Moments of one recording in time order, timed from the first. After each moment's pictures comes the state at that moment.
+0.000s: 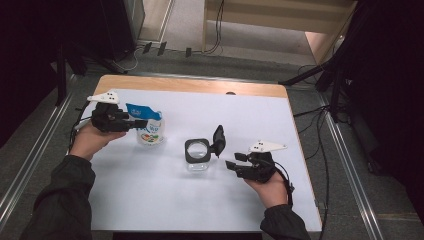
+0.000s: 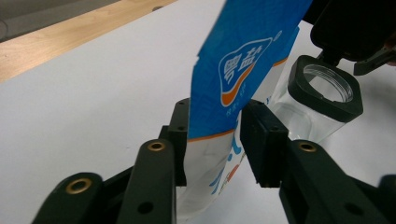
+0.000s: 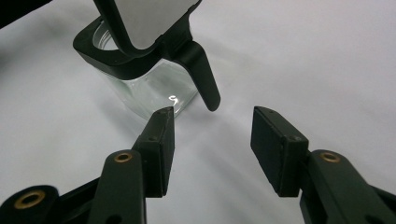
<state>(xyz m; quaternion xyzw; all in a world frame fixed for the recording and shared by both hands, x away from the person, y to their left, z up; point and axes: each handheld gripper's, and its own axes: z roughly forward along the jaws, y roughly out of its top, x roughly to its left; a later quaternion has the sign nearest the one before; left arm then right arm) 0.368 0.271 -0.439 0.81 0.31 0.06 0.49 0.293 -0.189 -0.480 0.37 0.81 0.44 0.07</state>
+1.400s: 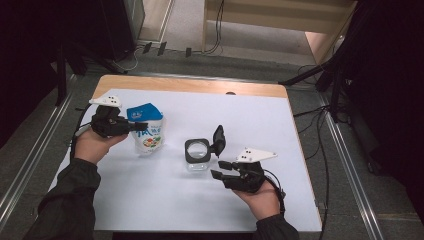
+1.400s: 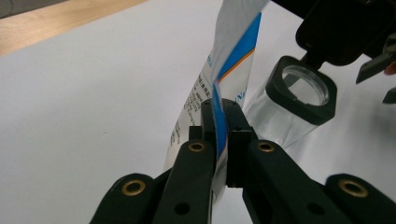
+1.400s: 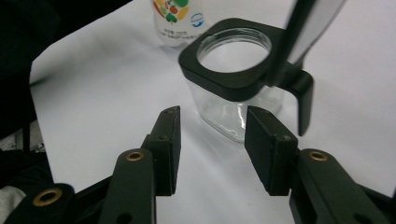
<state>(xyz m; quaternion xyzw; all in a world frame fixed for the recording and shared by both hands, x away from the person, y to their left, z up) 0.341 0.254 -0.420 0.81 0.35 0.05 0.47 0.257 -0.153 -0.460 0.31 0.82 0.48 0.04</state>
